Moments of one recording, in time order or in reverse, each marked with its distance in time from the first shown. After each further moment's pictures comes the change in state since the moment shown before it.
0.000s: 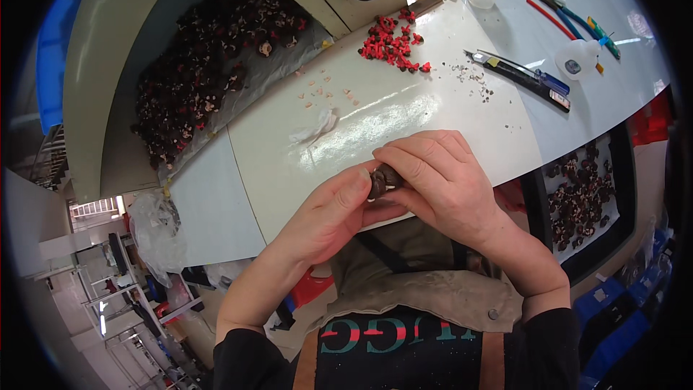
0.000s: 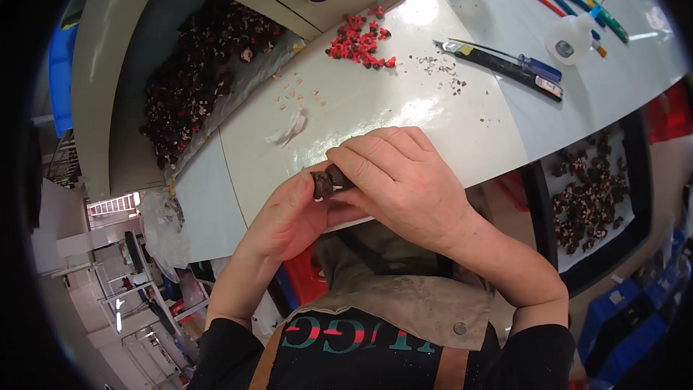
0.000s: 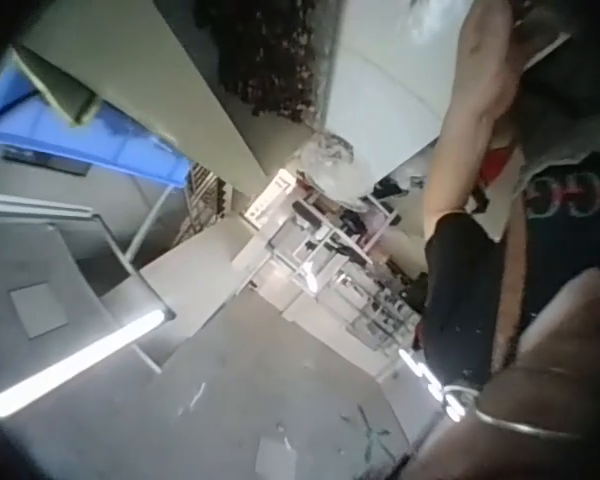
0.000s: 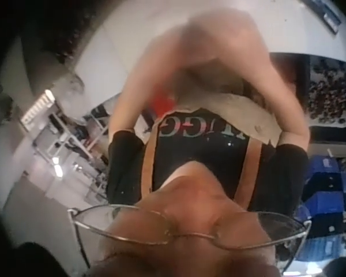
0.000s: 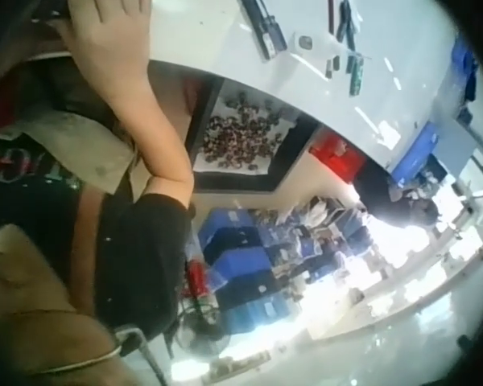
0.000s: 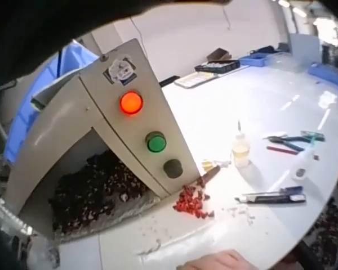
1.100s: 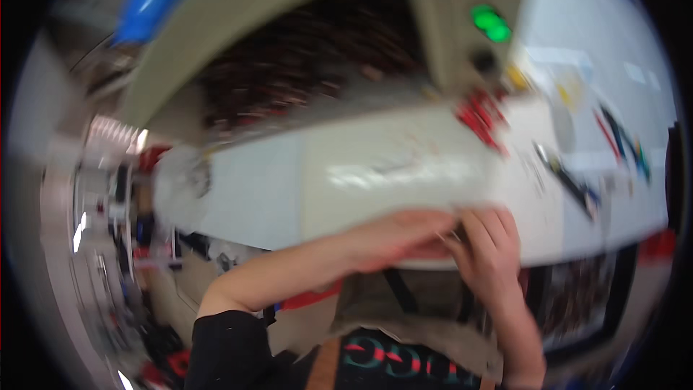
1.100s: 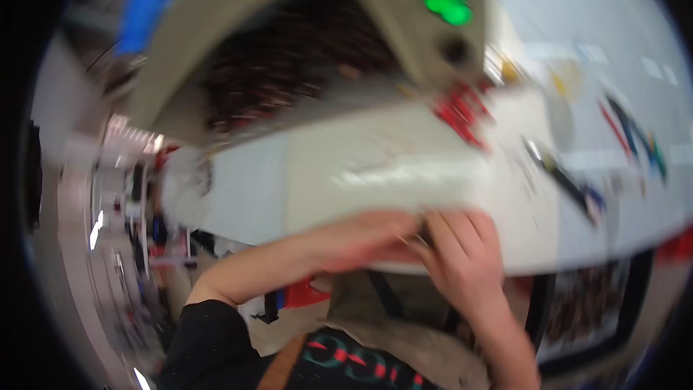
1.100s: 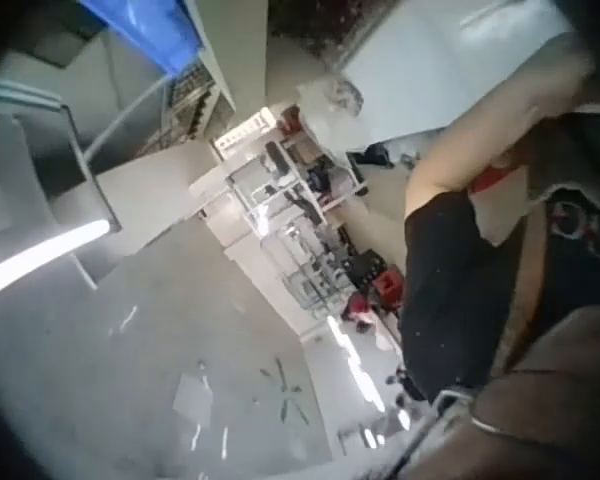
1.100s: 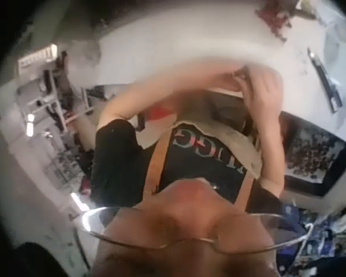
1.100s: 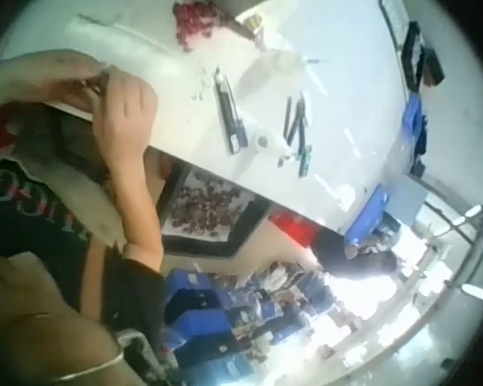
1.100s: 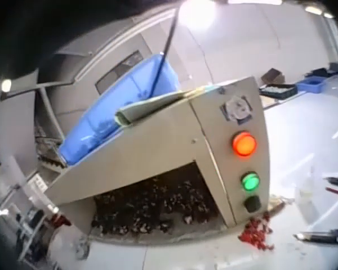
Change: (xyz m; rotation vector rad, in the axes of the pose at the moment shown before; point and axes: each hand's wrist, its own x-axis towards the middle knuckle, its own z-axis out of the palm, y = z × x) left_hand 0.004 0.007 -0.008 0.004 0.137 -0.159; right_hand 0.006 -0.004 0.005 0.021 -0.071 0.006
